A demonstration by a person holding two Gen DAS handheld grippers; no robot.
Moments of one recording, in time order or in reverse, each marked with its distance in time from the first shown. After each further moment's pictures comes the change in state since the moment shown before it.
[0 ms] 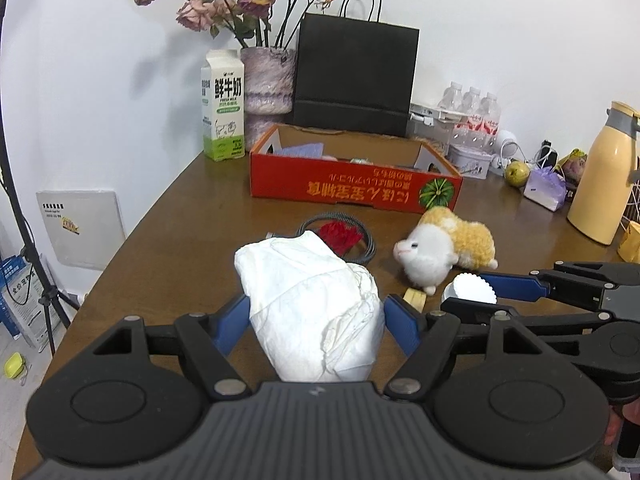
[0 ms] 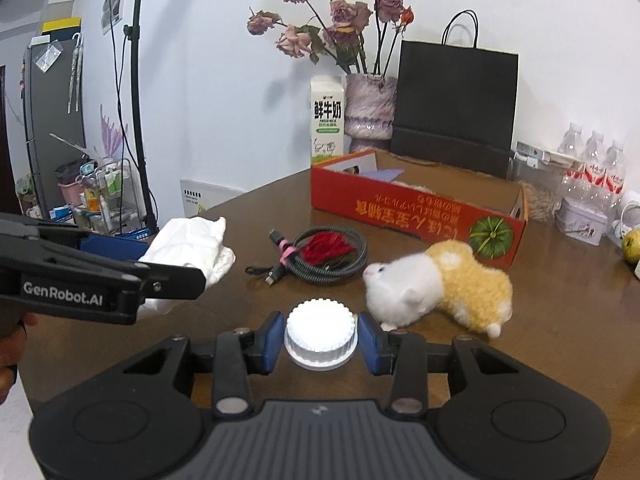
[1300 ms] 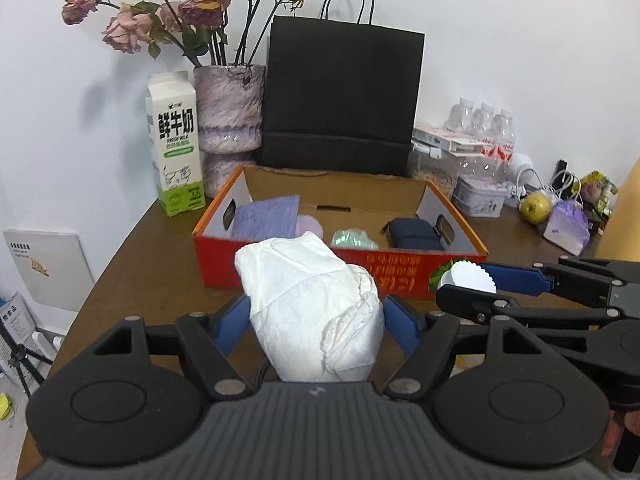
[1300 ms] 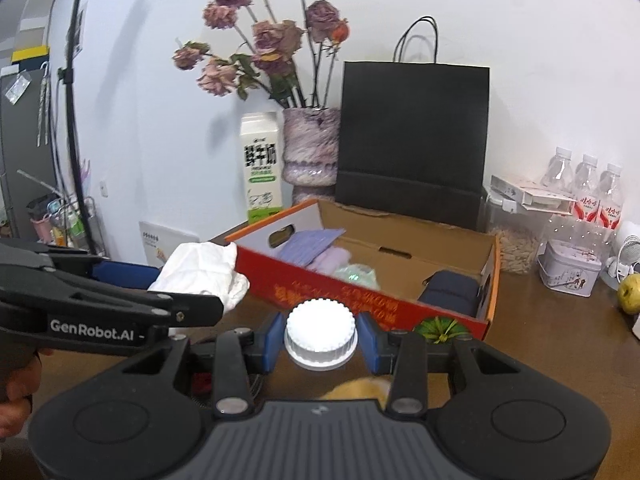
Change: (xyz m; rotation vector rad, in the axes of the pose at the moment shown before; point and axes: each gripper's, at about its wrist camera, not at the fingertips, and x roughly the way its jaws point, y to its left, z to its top) left arm 0.125 -0.026 0.110 0.027 -0.005 -0.022; right arm 0.083 -0.093 0.089 0.057 -0.066 -0.055
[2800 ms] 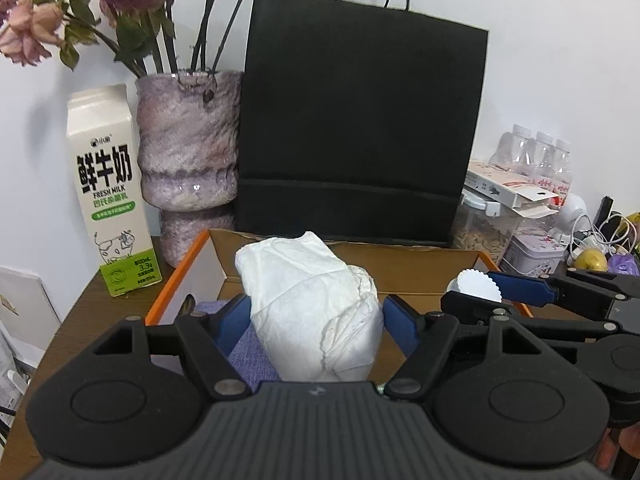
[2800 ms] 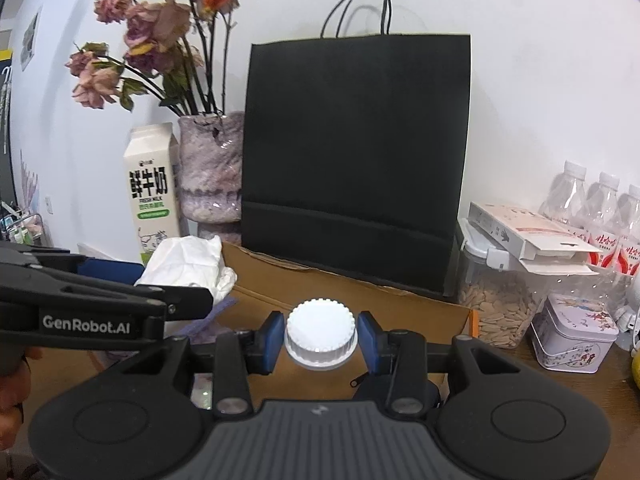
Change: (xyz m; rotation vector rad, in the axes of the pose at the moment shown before) left arm 0.168 0.005 0.092 -0.019 -0.028 0.010; right arm 0.152 -0.095 0.073 0.012 -0.011 -0.092
